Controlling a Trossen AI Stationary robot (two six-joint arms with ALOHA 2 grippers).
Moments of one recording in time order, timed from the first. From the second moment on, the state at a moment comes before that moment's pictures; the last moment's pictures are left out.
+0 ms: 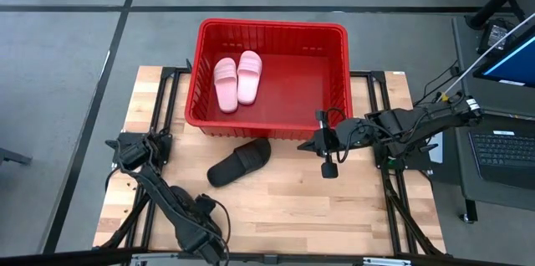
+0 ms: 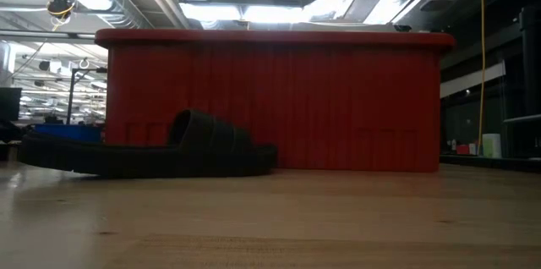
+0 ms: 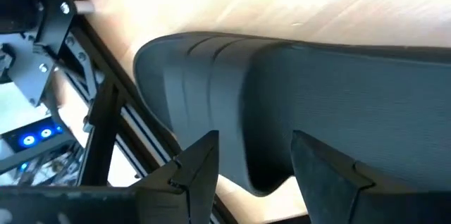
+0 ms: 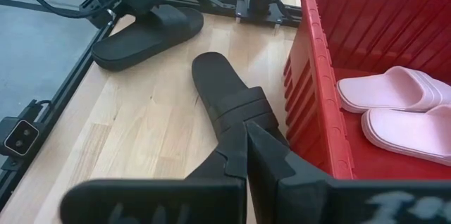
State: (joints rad) left arm -0.85 2.07 1.68 -1.57 0.10 -1.72; right arm 0.28 1.24 1.19 -0.50 0.21 0.01
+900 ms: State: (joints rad) left arm -0.92 2.07 1.63 -1.47 0.21 -1.80; right arm 0.23 1.24 1.19 -0.50 0.21 -0.03
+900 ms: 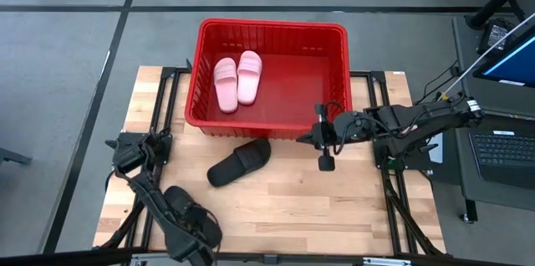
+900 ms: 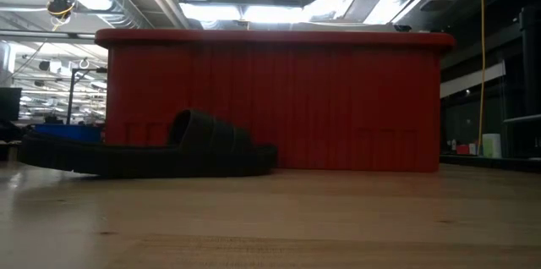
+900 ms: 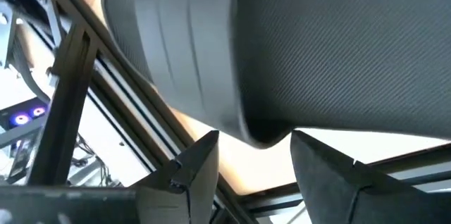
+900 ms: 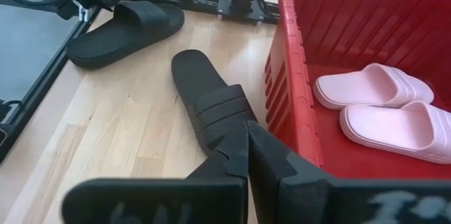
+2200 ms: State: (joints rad) left arm -0.99 2.07 1.56 -1.39 0.09 -2.08; right arm 0.22 1.24 1.19 -0.47 0.21 0.00
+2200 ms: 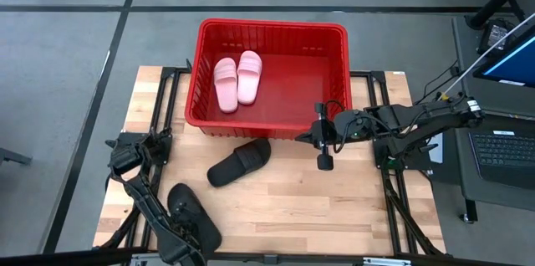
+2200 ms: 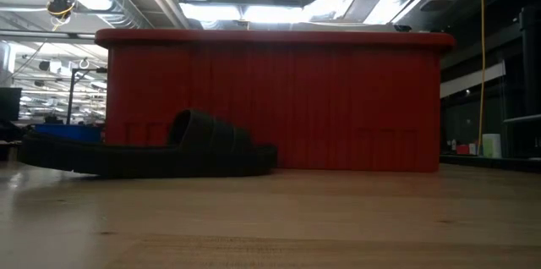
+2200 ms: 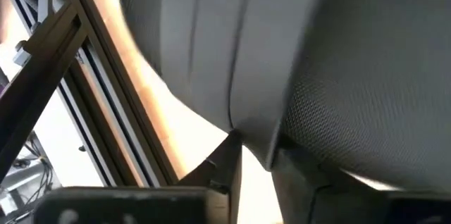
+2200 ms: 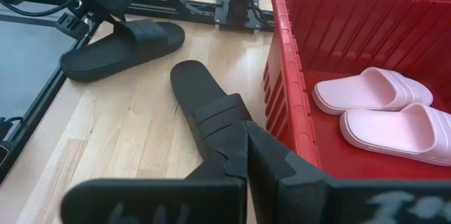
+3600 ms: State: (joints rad) left arm -0.86 2.06 1.90 -1.57 -0.66 -1.98; right arm 0.22 1.24 1.19 -0.36 0.21 -0.05
